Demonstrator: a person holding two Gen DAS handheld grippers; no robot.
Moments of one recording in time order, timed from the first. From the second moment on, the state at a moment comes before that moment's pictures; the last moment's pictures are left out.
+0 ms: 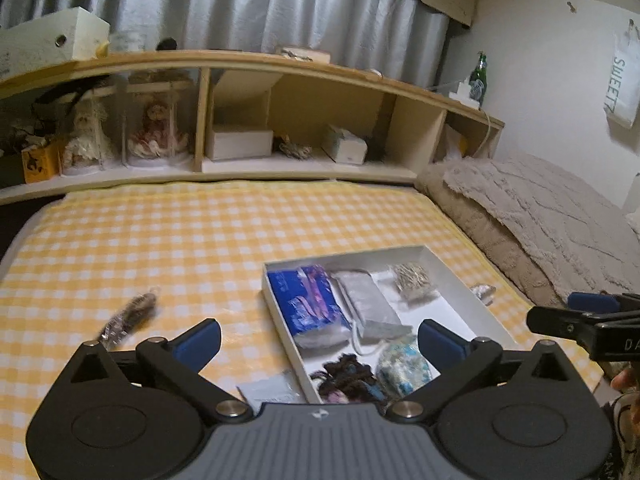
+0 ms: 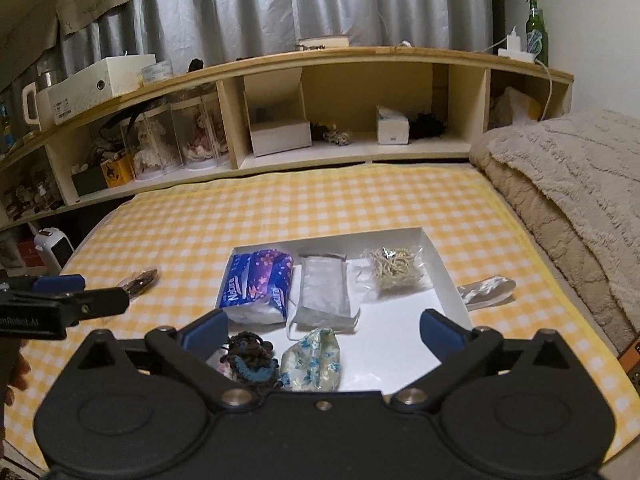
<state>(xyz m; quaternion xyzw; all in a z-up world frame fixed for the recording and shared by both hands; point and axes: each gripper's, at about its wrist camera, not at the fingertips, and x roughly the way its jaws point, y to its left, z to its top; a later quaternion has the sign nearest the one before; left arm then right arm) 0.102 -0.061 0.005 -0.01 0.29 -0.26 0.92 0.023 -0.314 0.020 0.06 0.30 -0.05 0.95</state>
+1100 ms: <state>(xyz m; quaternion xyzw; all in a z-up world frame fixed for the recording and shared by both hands) 0.211 0.051 -0.028 0.04 0.25 -0.19 0.95 0.084 -0.180 -0.038 -0.16 0.28 0.19 0.93</state>
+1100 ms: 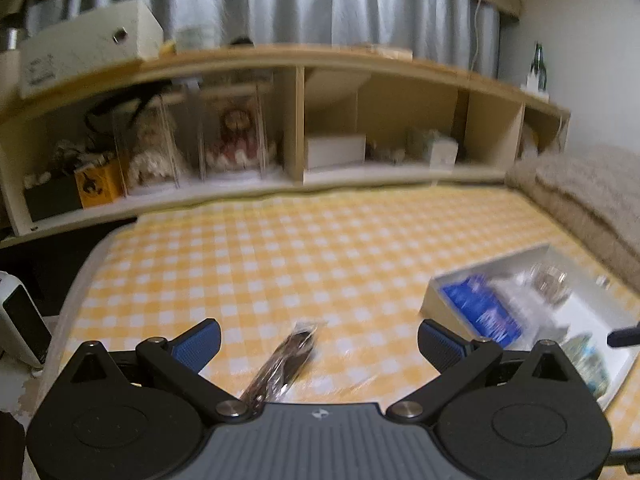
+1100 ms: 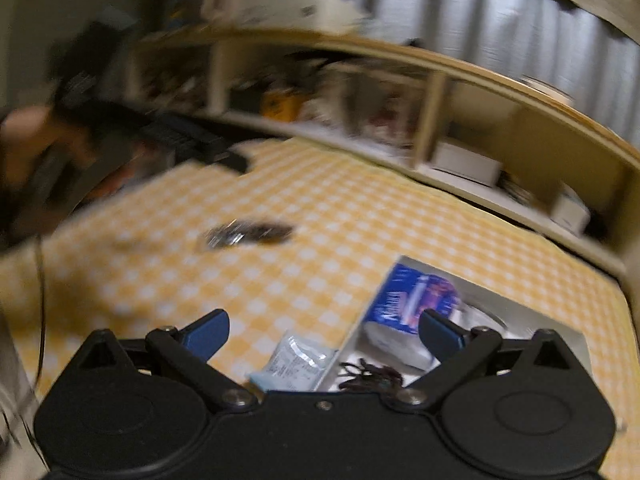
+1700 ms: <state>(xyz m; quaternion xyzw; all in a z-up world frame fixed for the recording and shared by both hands) 0.277 0.067 -0.110 0.05 0.37 -0.15 0.92 0.120 -0.125 -0.127 -0.35 0.38 0.30 0.80</state>
